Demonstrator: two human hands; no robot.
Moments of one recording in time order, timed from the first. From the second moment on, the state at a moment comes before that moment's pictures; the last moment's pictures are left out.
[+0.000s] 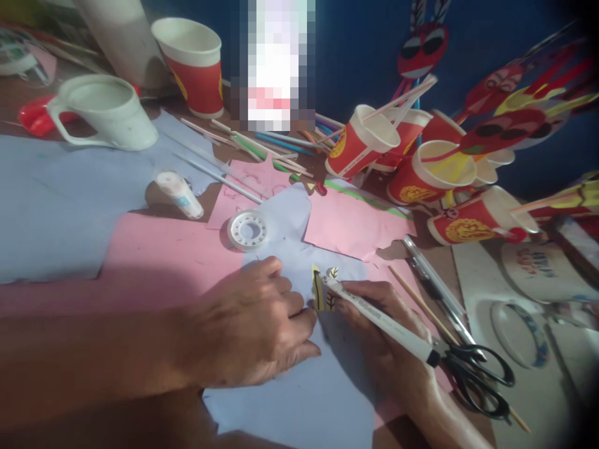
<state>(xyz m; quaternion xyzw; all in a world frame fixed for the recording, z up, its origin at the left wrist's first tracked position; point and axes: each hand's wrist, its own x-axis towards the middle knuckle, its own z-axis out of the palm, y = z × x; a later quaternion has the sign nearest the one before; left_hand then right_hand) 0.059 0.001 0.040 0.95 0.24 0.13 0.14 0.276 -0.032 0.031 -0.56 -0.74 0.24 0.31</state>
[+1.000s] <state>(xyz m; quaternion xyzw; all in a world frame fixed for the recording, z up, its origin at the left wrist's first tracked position) 0.059 -0.001 0.035 0.95 0.24 0.15 0.11 0.279 -0.027 0.033 -0.58 -0.68 0.23 0.39</state>
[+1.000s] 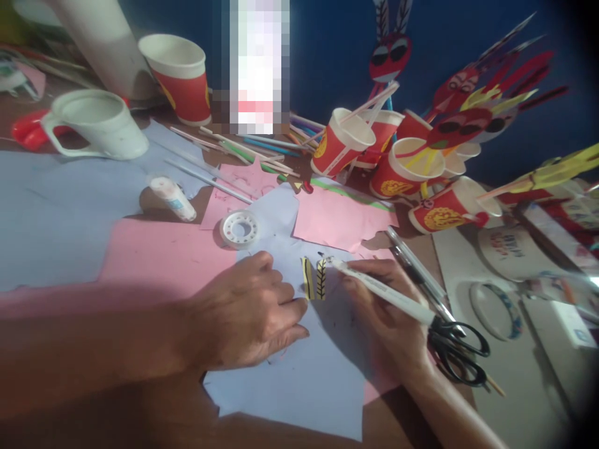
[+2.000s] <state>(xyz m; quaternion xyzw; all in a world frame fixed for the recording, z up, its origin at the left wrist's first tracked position) 0.058 0.000 0.035 0.96 0.23 0.13 0.13 0.276 -0.041 0.047 -0.51 -0.77 0.20 0.33</state>
